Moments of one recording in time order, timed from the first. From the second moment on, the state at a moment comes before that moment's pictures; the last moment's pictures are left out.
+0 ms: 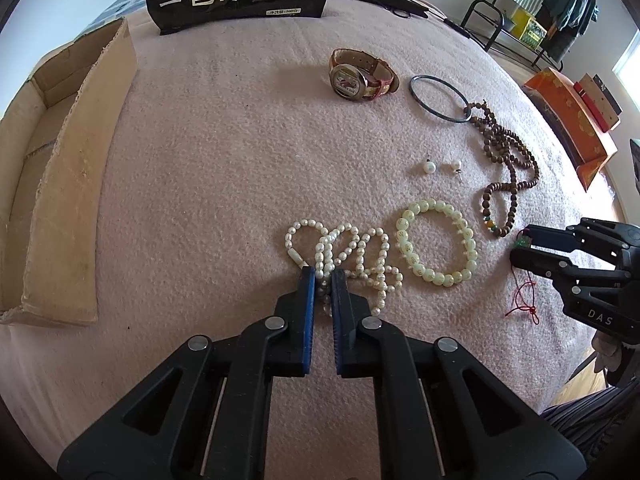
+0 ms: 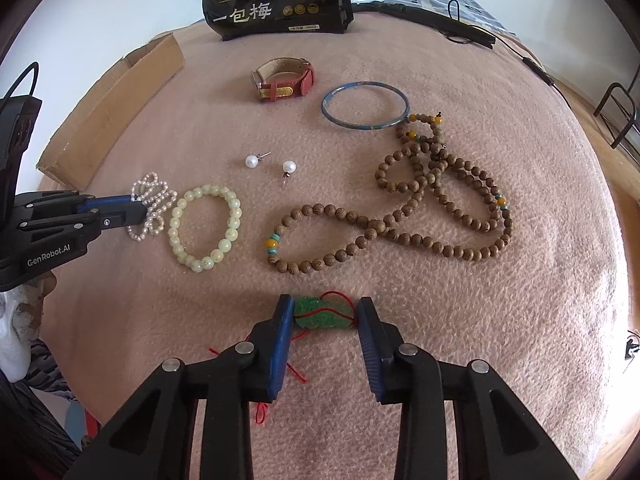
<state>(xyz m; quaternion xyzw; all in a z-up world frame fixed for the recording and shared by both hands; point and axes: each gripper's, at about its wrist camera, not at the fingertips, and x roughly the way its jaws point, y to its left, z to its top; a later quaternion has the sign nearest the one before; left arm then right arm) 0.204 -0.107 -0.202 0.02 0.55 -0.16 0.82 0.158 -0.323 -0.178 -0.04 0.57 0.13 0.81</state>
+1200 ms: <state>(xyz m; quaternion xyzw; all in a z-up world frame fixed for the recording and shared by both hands) 0.196 -0.006 -0.056 -0.10 0.41 -0.15 0.89 0.159 -0.244 -0.047 0.01 0.42 0.21 0.88</state>
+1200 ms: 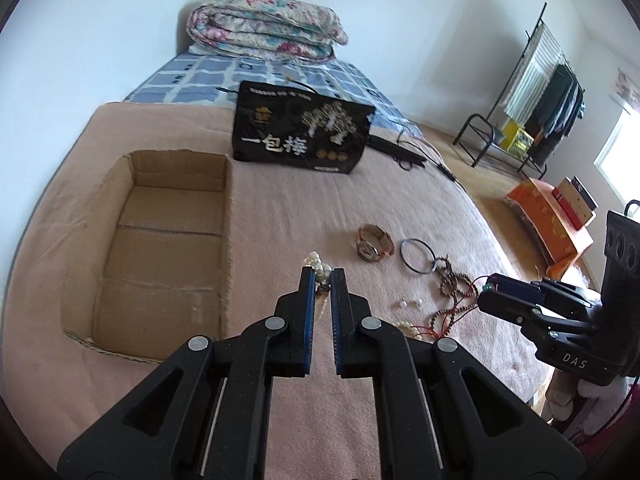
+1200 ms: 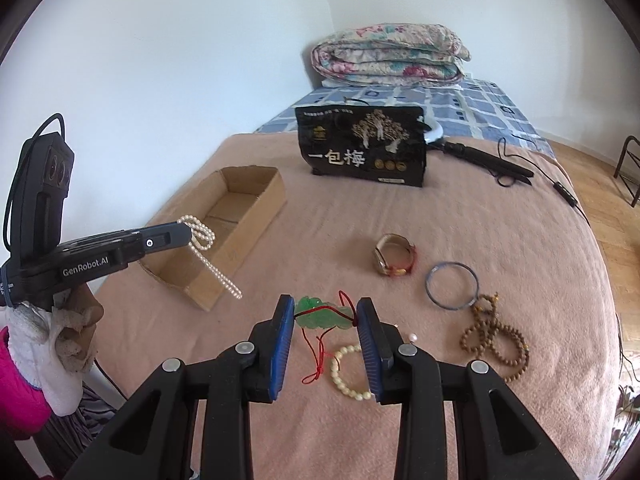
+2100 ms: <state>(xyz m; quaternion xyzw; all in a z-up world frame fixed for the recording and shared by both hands) 0.226 0.118 -0.058 -0.12 0.42 -0.05 0.90 0.203 -0.114 -0.035 -0.02 0.39 0.31 0.87</state>
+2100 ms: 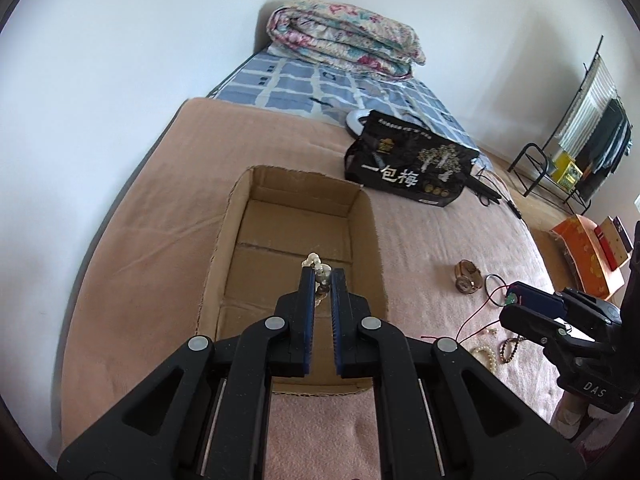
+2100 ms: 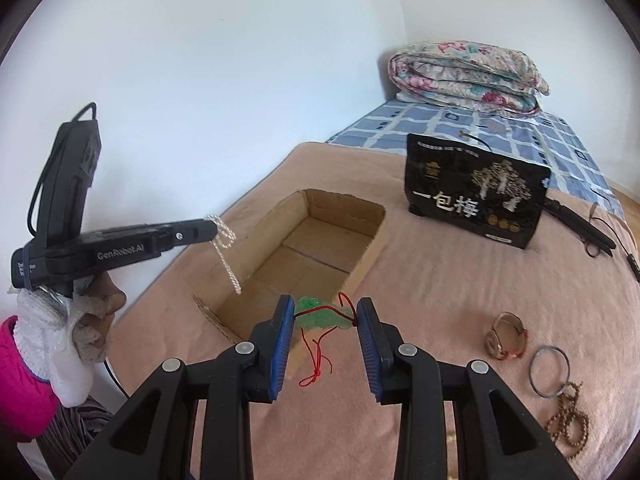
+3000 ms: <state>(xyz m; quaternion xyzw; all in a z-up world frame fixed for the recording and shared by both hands) 0.238 0.138 -0.096 -0.13 0.47 -0.02 0.87 0.221 -0.048 -0.085 -0.05 0.43 0.33 0.84</state>
